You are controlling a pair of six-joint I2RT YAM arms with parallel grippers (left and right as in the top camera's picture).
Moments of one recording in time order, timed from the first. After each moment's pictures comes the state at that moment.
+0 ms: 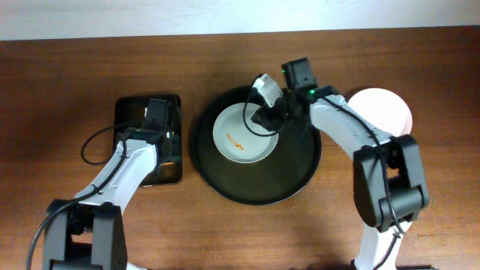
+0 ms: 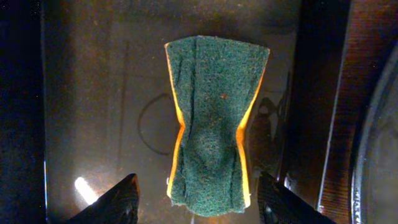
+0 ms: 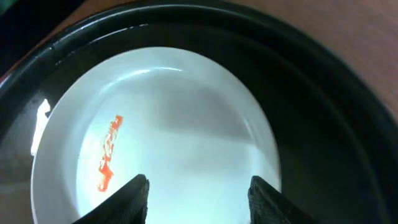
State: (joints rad) left arm -0.16 1.67 1.01 -0.62 -0.24 -0.23; right arm 0.30 2.03 1.43 -0.46 -0.47 -0.43
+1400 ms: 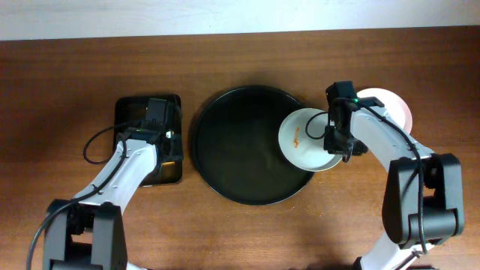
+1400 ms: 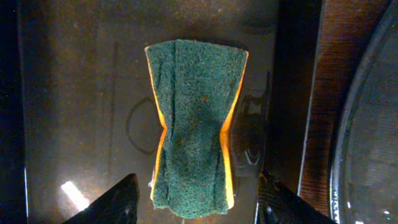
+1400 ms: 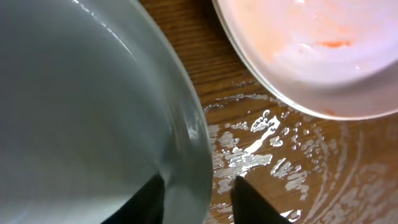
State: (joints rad) left arm -0.16 1.67 1.01 -0.60 -0.19 -0.23; right arm 0.08 1.86 1.22 -0.88 0.20 0.26
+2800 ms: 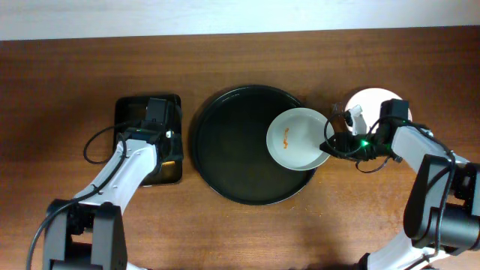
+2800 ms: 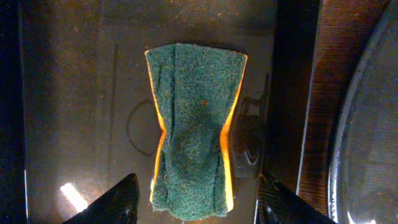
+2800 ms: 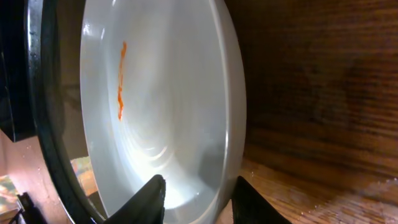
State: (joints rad) left arm -0.16 1.67 1.01 -0.59 -0.19 -0.23; right arm -0.24 1.84 1.01 -0.59 -0.74 -0.16
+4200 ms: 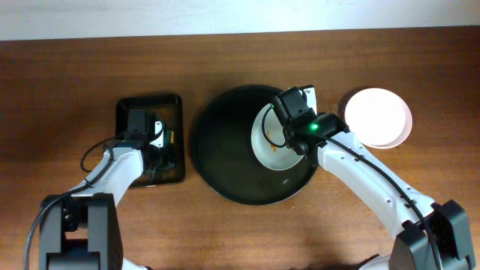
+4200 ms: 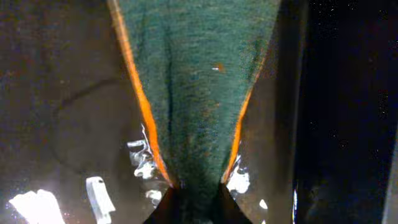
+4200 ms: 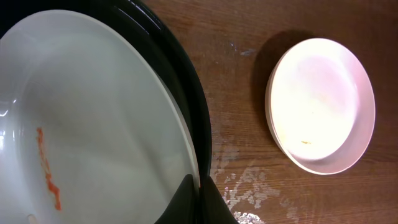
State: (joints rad) left arm -0.03 1.70 0.89 -0.46 0.05 -0.11; right arm 0.49 1.62 1.23 -0.77 0.50 0.29
